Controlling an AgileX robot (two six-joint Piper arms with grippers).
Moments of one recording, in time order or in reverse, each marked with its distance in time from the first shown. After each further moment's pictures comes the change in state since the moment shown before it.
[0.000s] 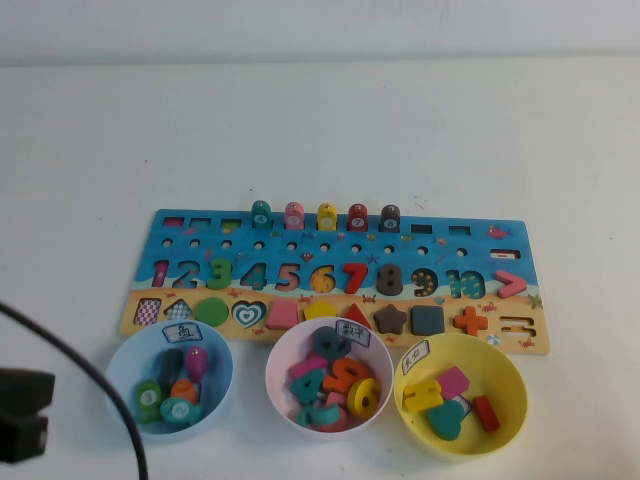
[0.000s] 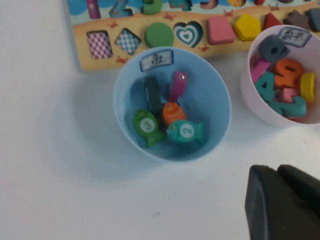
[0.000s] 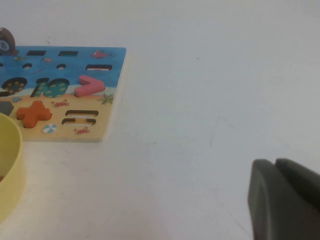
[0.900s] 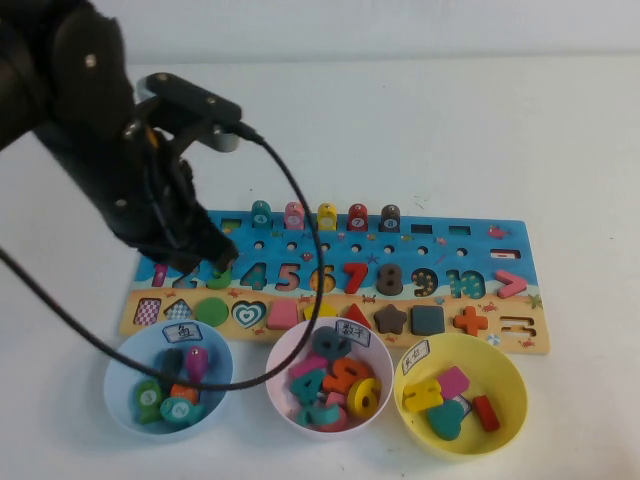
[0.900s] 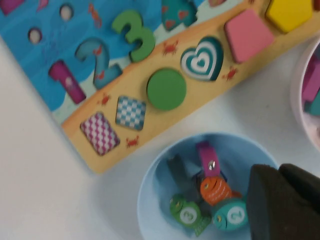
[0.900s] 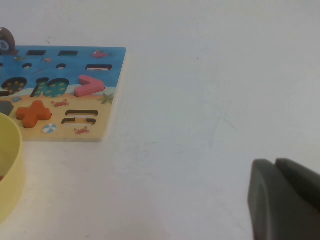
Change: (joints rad) right arm 0.000 0.000 0.000 0.000 0.000 0.000; left arm -0.293 0.893 -0.666 0.293 0.189 0.068
